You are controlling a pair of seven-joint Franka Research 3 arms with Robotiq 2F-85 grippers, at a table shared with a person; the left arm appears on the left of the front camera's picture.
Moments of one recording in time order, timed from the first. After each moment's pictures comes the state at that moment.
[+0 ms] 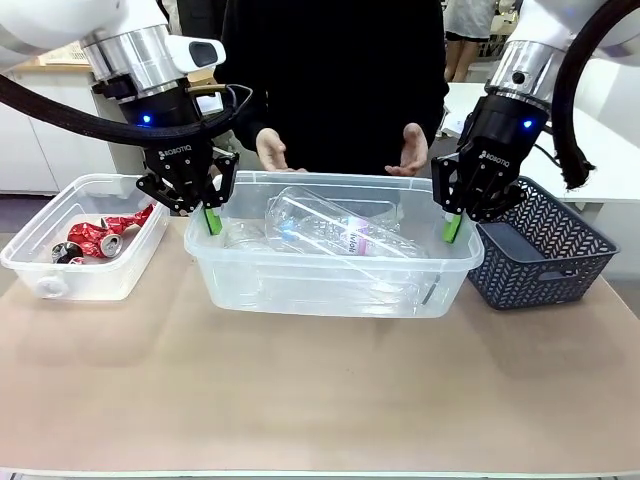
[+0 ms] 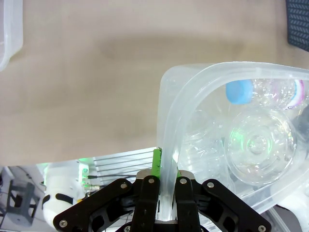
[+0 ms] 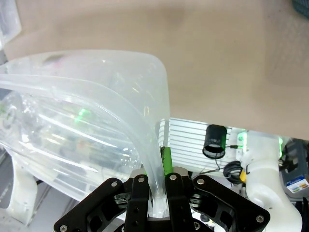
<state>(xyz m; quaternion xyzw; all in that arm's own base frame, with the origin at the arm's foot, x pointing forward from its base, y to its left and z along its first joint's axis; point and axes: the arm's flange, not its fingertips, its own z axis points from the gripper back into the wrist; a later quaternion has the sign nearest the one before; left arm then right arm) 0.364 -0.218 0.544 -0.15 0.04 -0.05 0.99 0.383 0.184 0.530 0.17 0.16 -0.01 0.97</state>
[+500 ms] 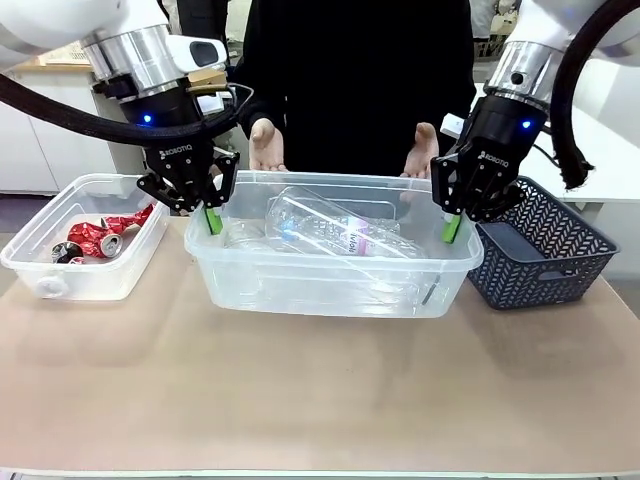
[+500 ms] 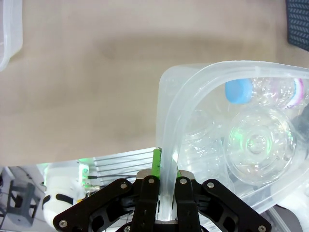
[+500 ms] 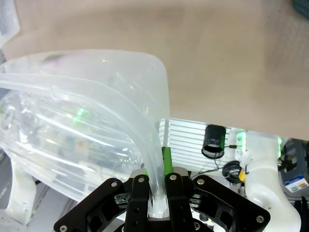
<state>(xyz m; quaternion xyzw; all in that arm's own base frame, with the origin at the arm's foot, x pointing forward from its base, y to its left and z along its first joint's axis) 0.367 -0.220 0.546 -0.15 0.04 -0.05 0.99 0.388 0.187 0.528 0.17 0.16 0.00 0.97</state>
